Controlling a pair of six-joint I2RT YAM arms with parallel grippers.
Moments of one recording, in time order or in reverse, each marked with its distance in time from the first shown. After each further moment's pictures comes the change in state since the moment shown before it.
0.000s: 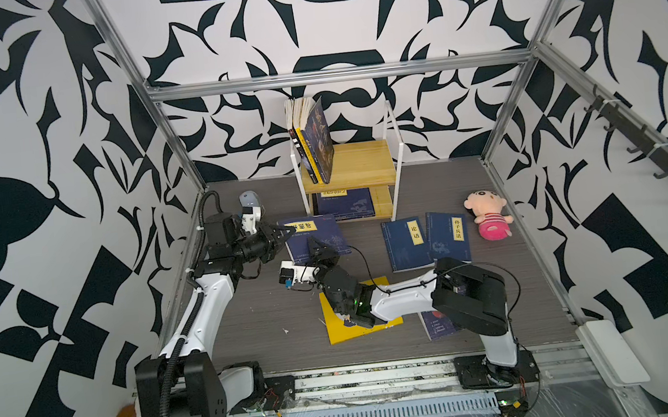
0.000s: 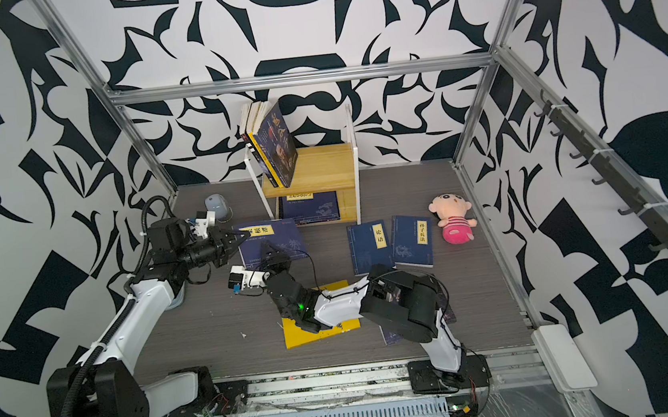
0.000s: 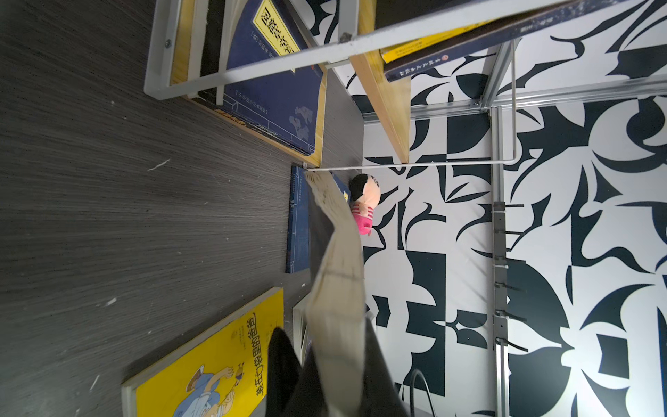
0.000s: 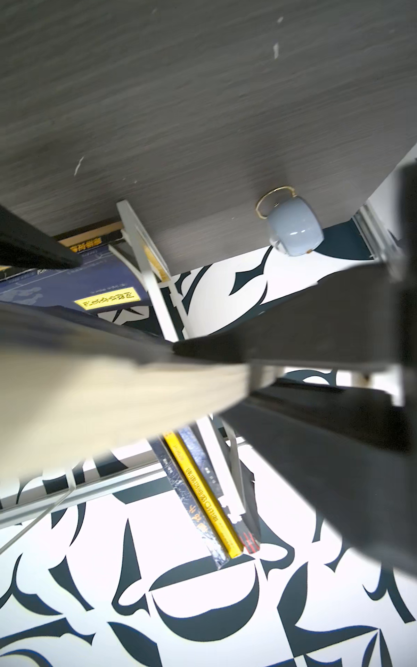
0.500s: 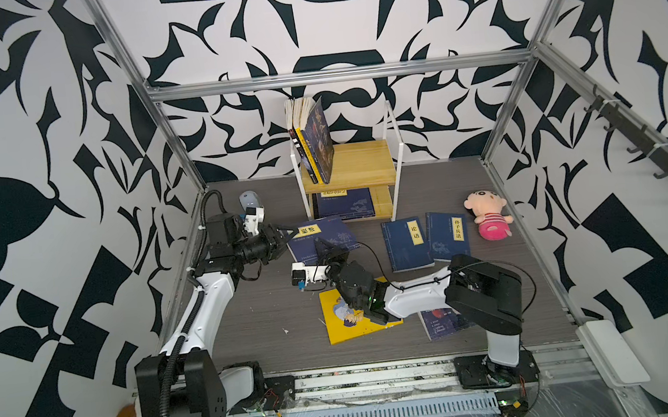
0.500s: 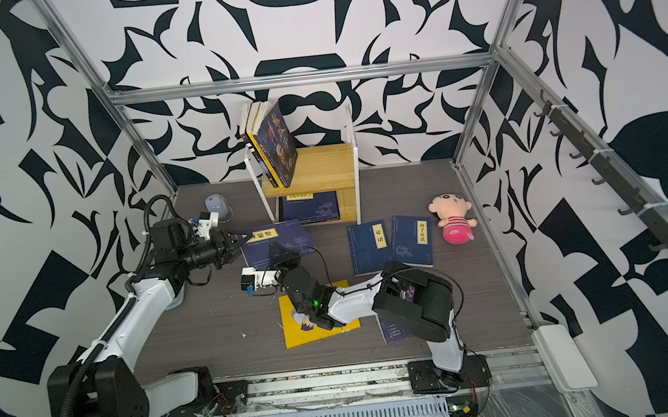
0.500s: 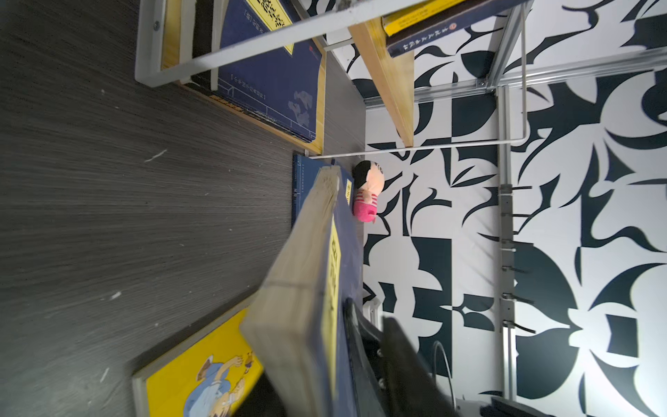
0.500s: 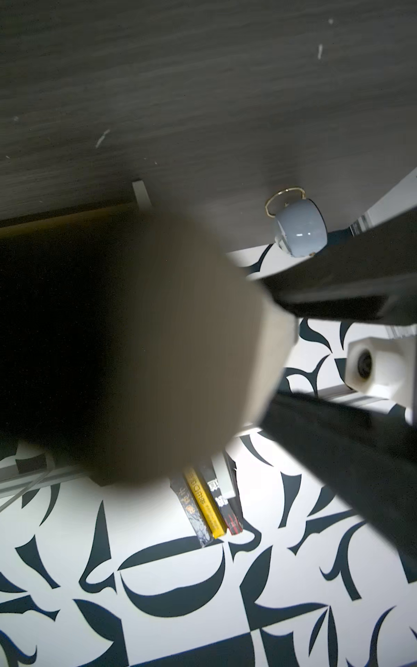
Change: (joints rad) left arm 0.006 0.011 0.014 -0.065 0.021 0.090; right arm -0.046 -0.093 -0.137 0.030 -0.108 -0.111
